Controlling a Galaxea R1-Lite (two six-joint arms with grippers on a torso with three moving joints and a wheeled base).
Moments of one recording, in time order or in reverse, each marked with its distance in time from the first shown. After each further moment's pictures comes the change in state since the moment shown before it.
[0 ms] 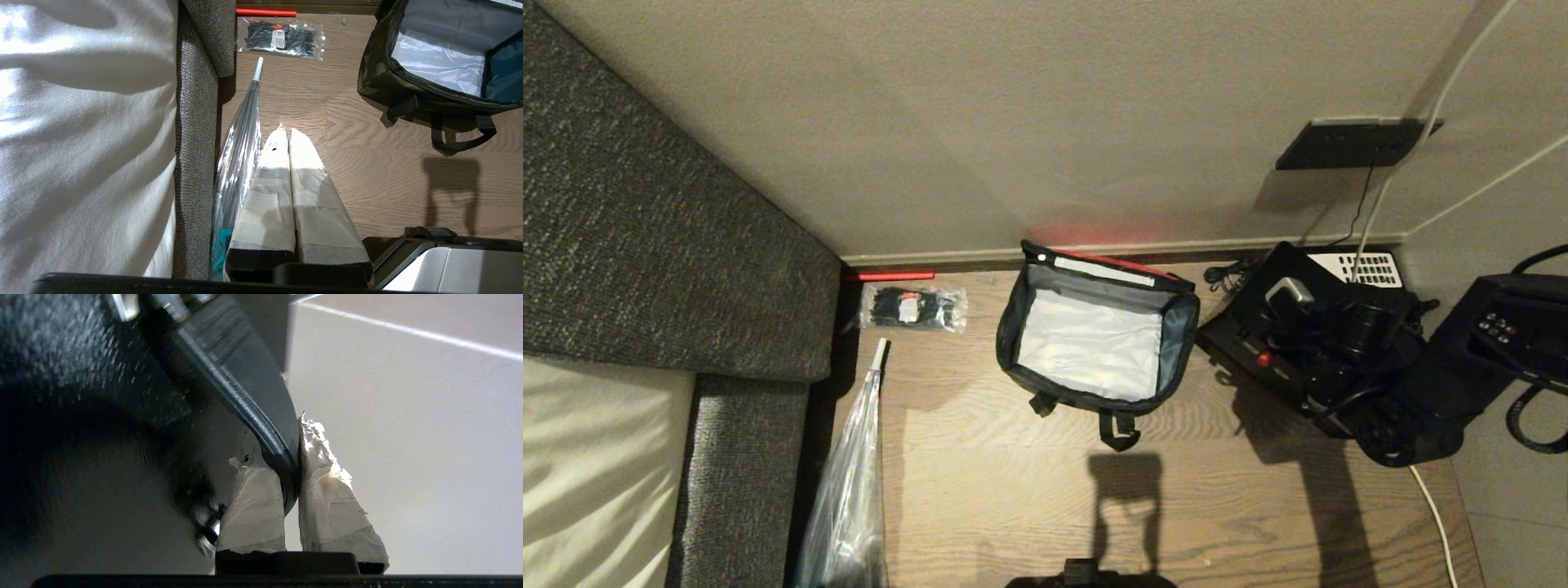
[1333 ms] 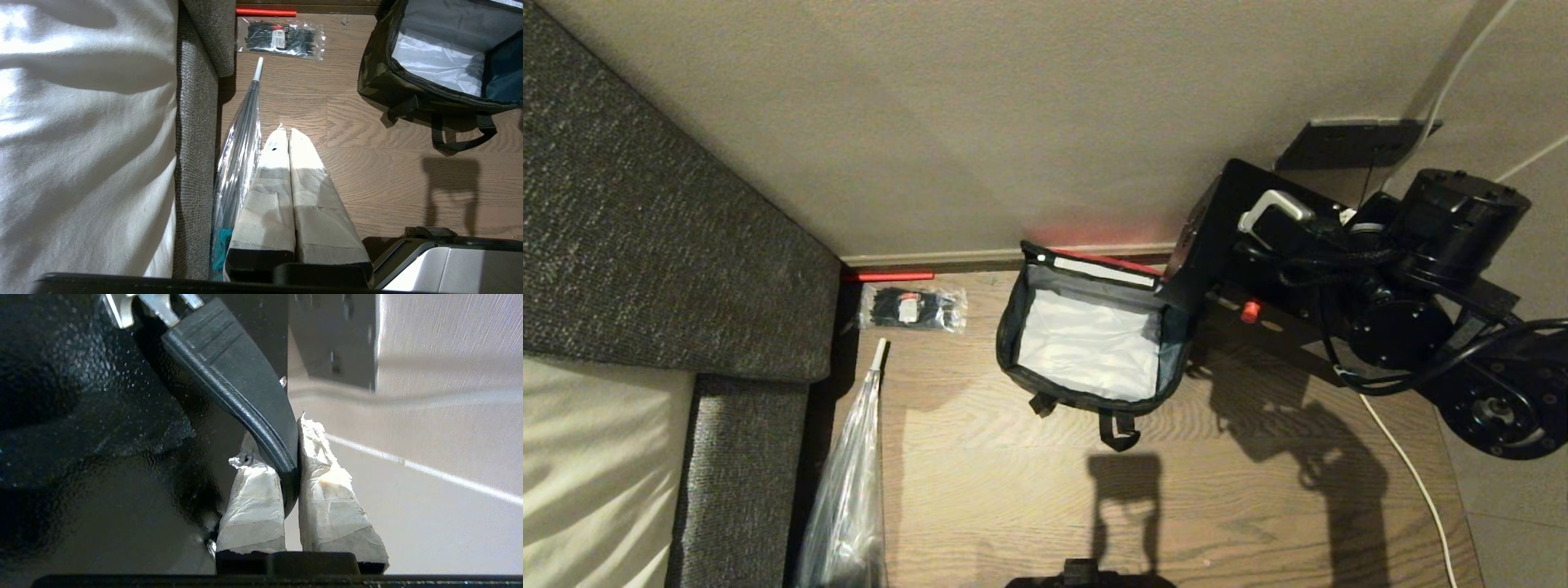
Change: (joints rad) left arm 0.000 0.000 0.000 0.000 0.000 0.000; right arm 0.312 -0.463 -0.036 0.333 0.012 -0.157
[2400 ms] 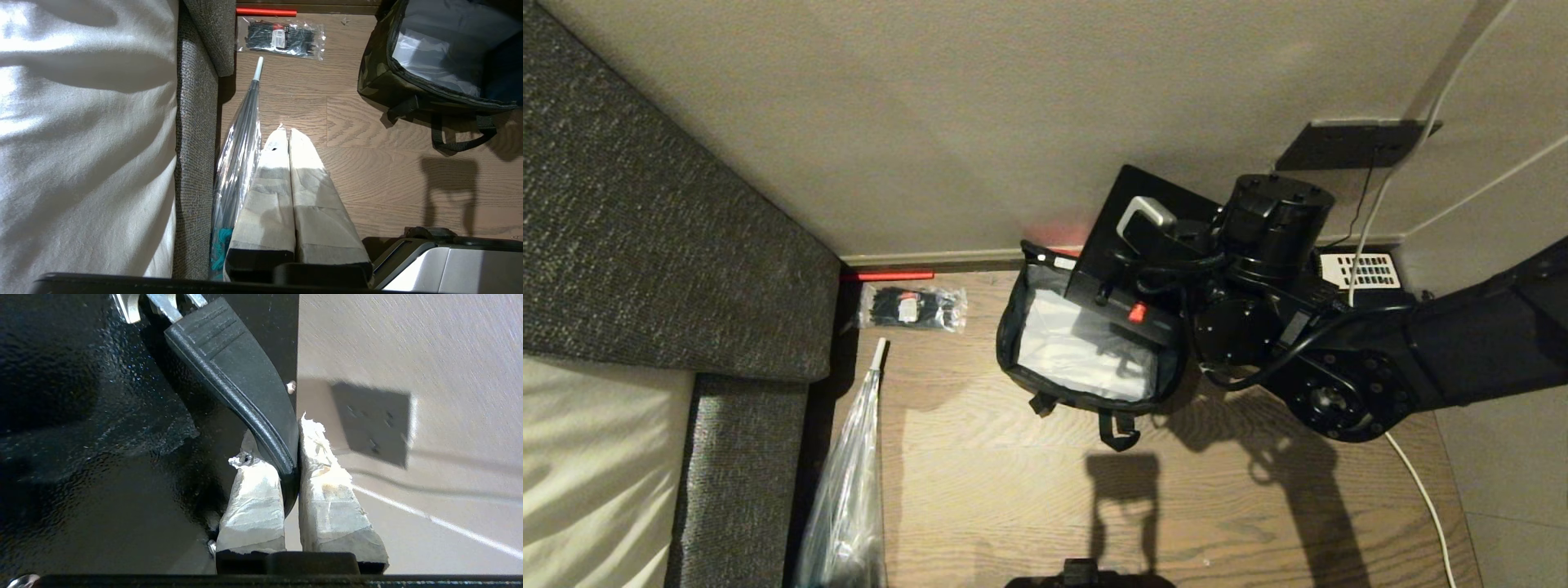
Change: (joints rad) left arm 0.000 0.000 0.000 0.000 0.000 0.000; right arm 0.241 0.218 -0.285 0.095 -0.116 0.032
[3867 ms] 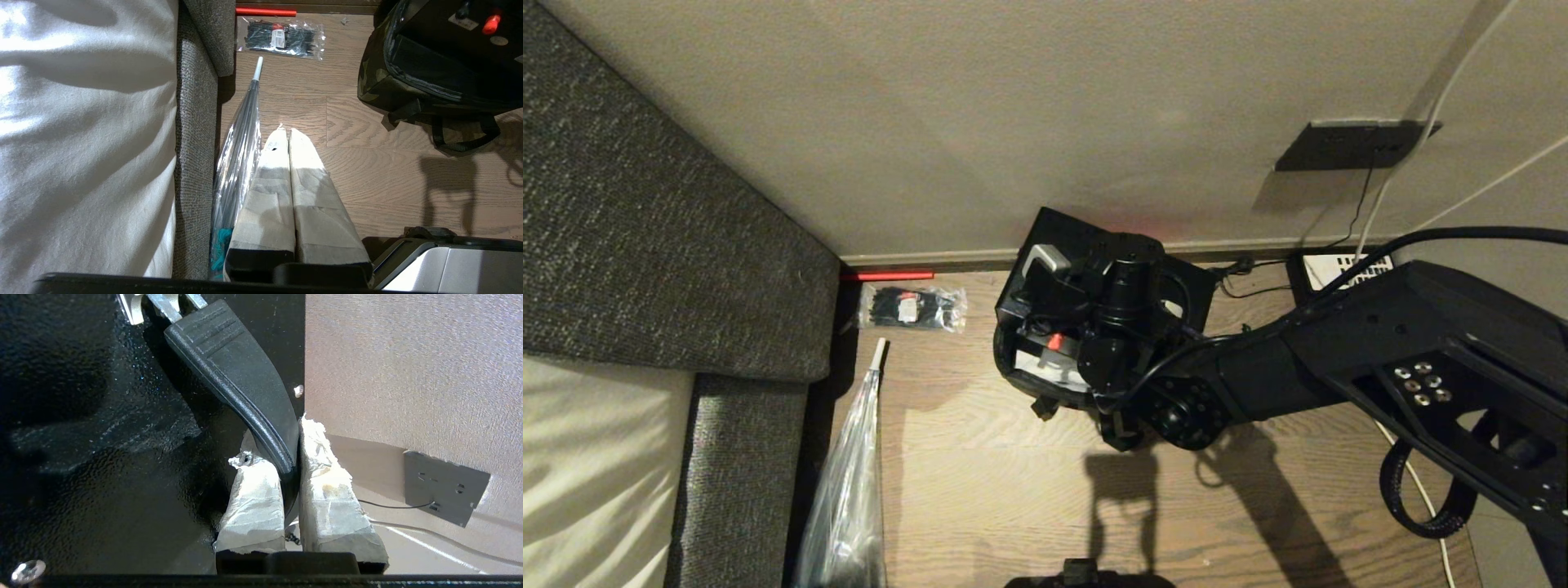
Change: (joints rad) left arm 0.000 0.000 0.000 0.000 0.001 0.000; right arm 0.098 0.304 -0.301 0.066 0.002 0.050
